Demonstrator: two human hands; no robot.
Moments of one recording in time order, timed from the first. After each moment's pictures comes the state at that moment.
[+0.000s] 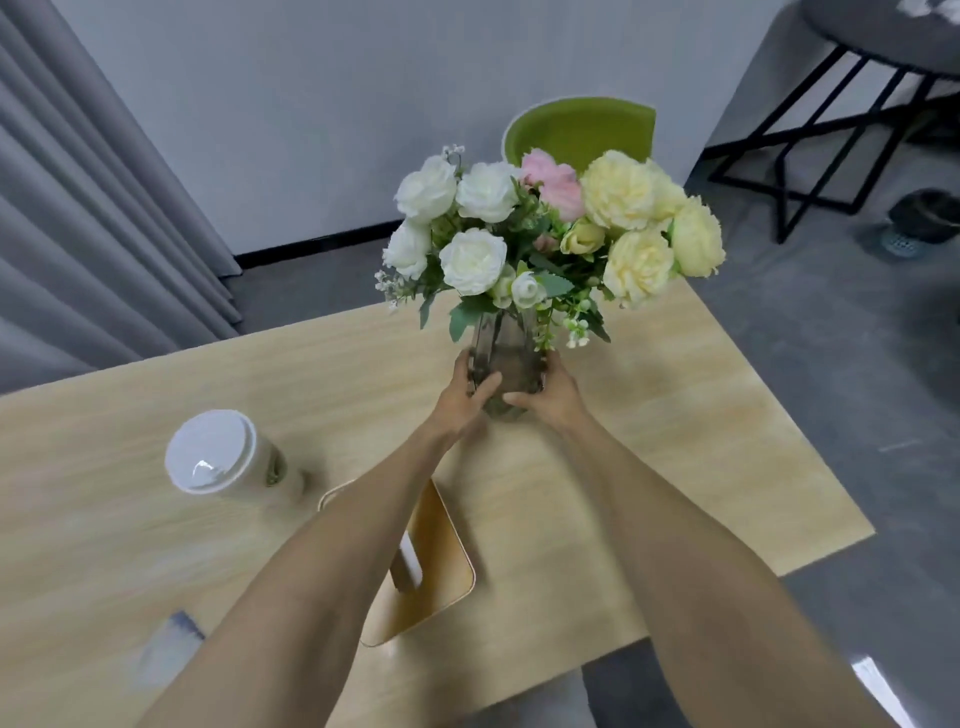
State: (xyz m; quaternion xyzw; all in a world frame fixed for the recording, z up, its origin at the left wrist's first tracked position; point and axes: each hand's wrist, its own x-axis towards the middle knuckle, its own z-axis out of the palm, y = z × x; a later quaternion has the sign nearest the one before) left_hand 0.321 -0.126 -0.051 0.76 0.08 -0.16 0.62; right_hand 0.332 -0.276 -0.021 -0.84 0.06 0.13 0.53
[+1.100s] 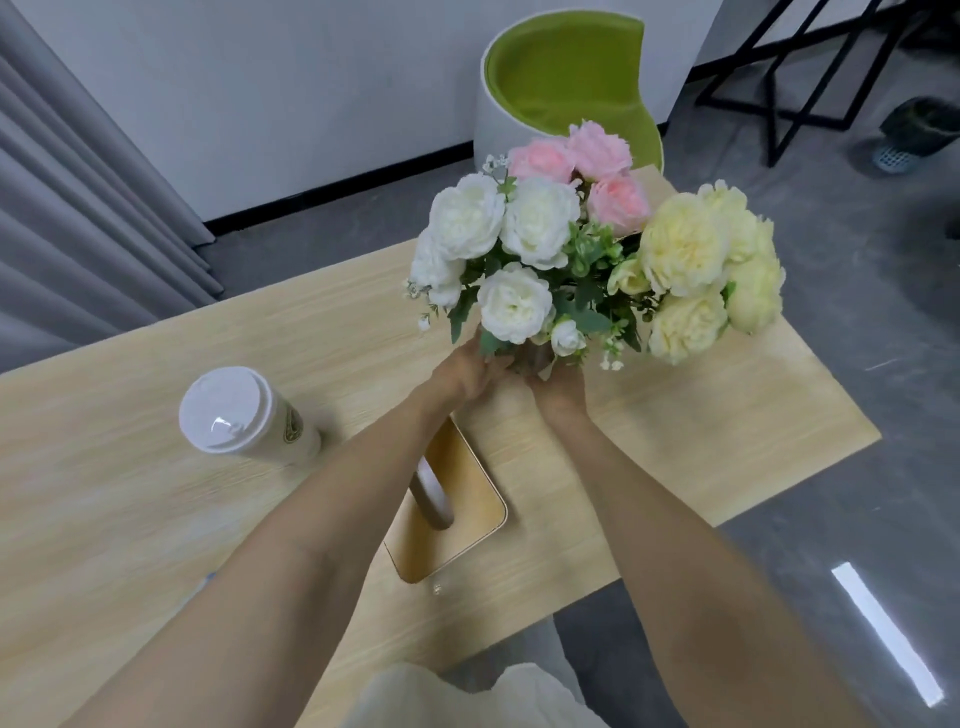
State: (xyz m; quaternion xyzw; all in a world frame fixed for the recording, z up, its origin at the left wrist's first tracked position) left_hand 0.304 -0.109 -0.064 0.90 -0.03 -0.22 0.38; right_hand 0.271 -0.251 -0.068 -0.84 0.20 0.08 0.50
